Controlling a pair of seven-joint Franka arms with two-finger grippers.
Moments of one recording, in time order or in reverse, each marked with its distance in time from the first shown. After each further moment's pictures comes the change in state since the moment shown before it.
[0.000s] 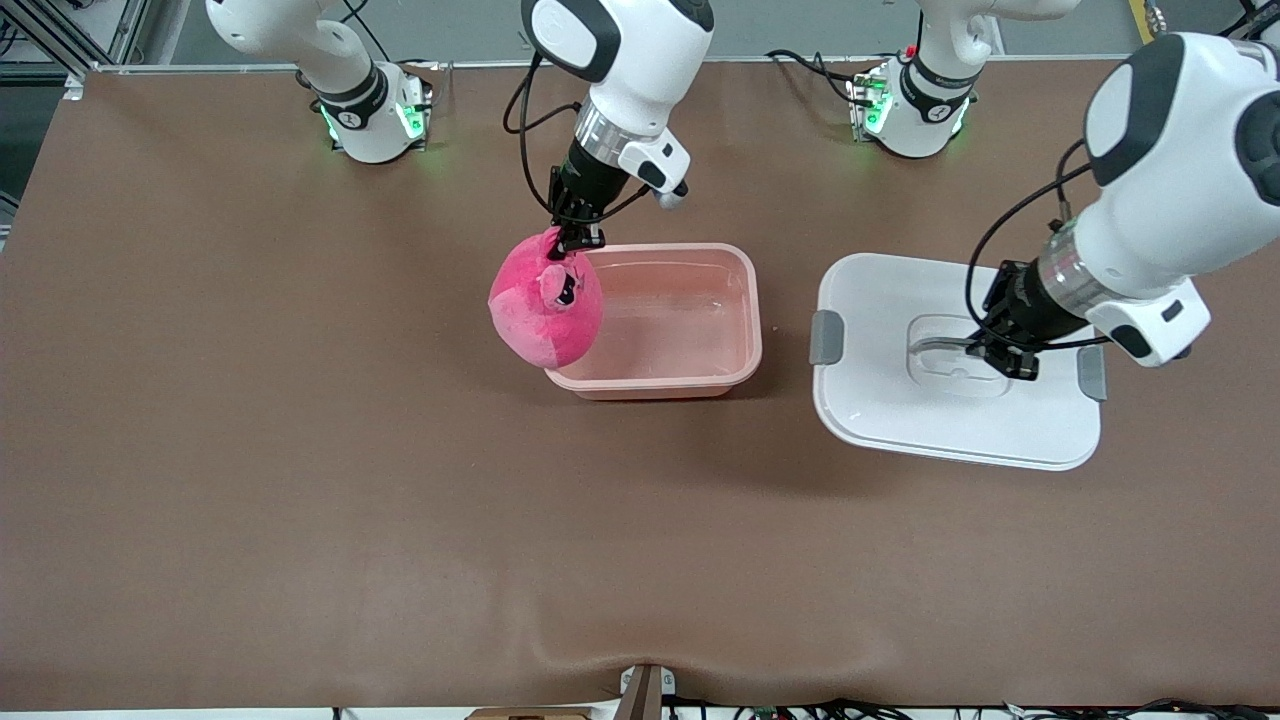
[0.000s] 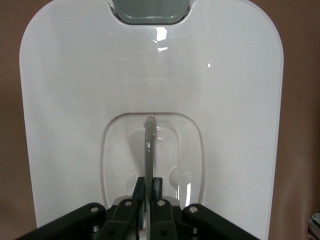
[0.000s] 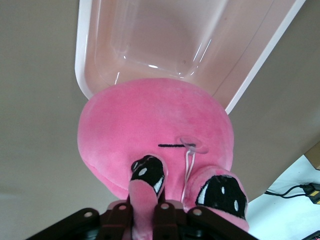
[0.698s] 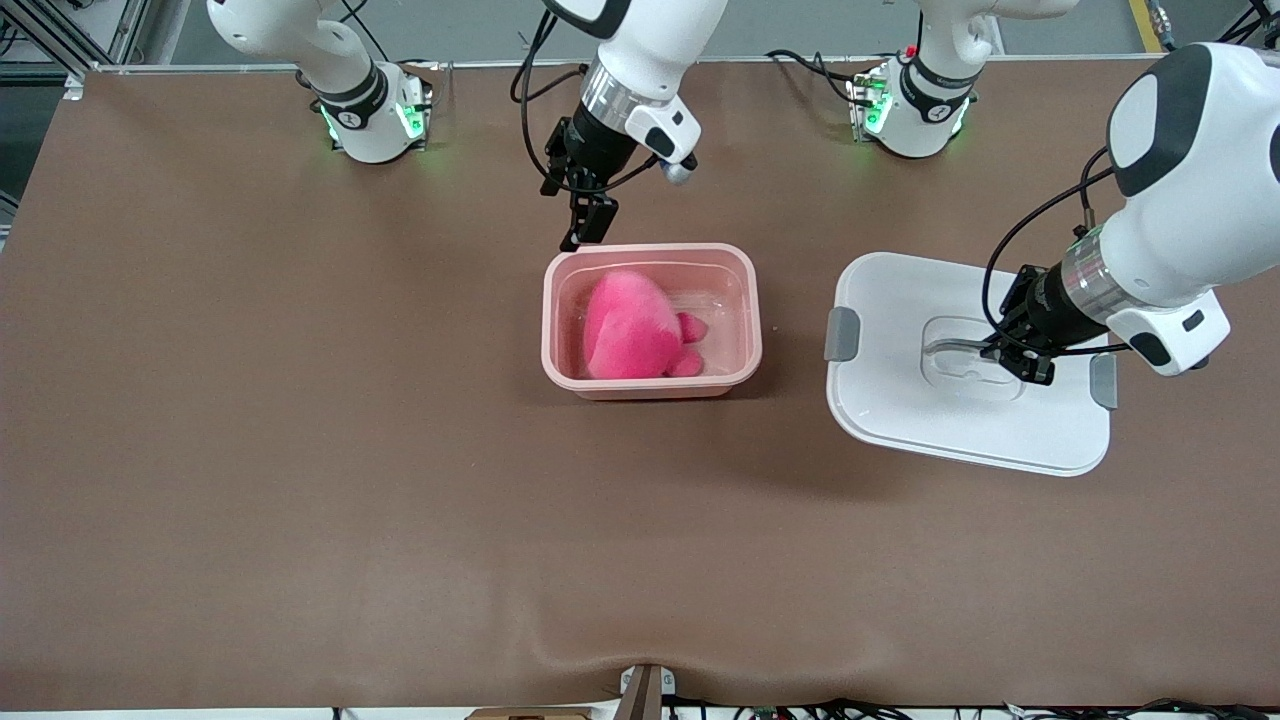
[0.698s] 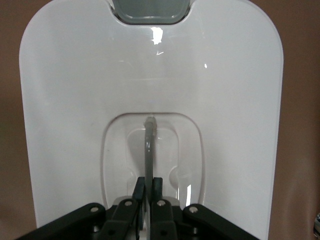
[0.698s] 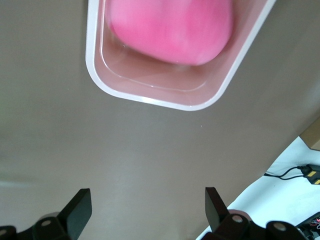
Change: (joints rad) left arm 0.016 0.001 -0.006 -0.005 -0.005 0.001 0.035; right arm 0.023 0.004 -0.012 0.135 -0.001 -0.148 0.003
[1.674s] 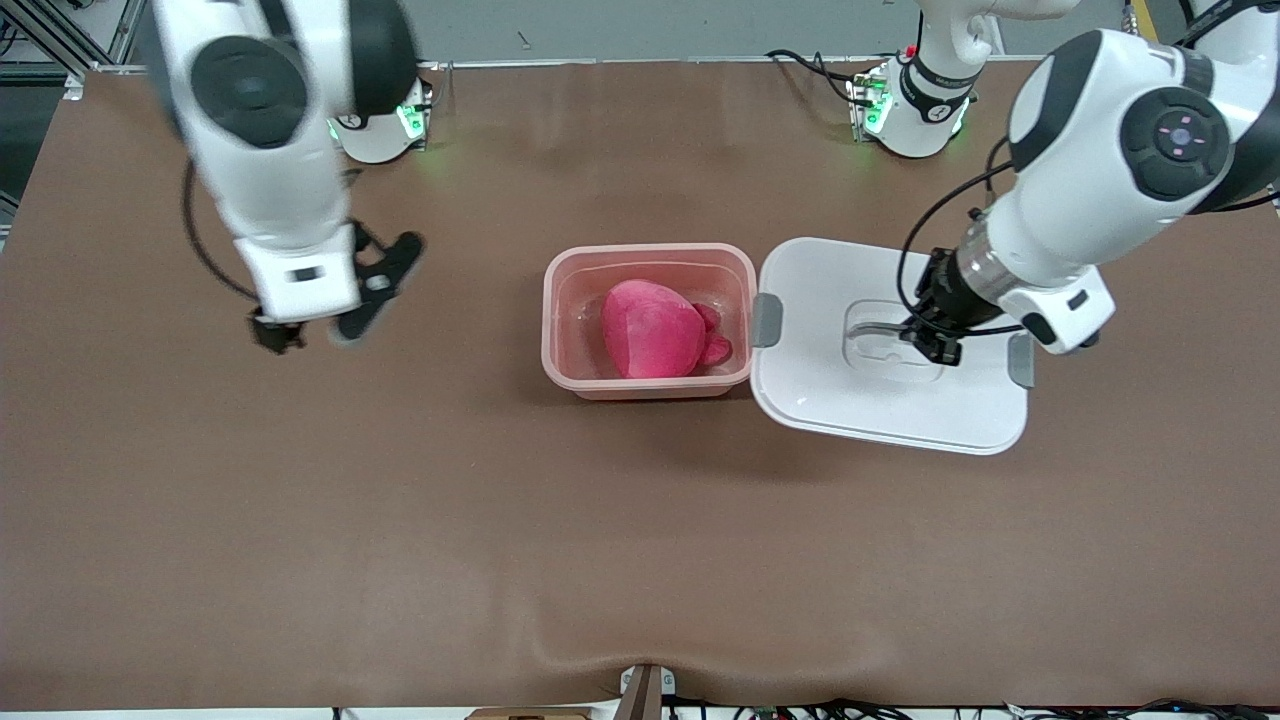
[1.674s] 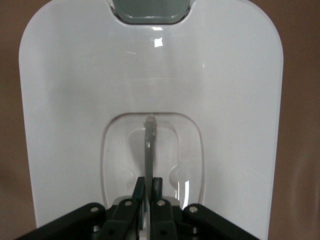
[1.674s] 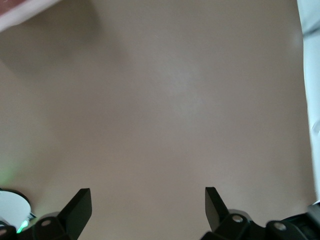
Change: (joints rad) left arm -0.040 0.012 -0.137 -0.002 -0.002 0.014 -0.225; right arm -0.563 -0.113 -0.052 0.011 0.206 0.019 0.157
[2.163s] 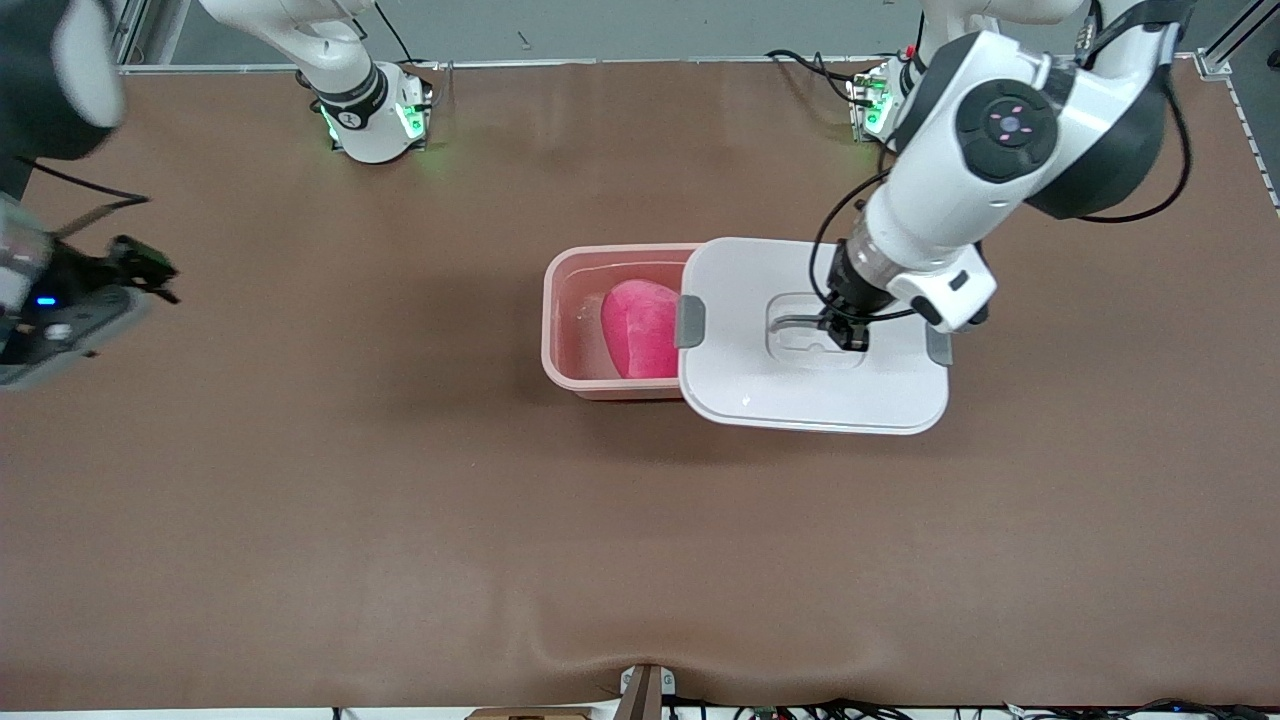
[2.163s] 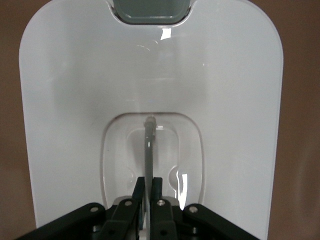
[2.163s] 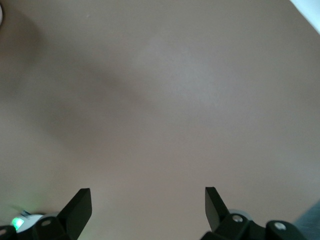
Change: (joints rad) left arm -0.142 0.046 -0.010 -0.001 0.022 0.073 -0.241; right arm -0.418 -0.044 -0.004 -0.005 0.213 0.013 0.003
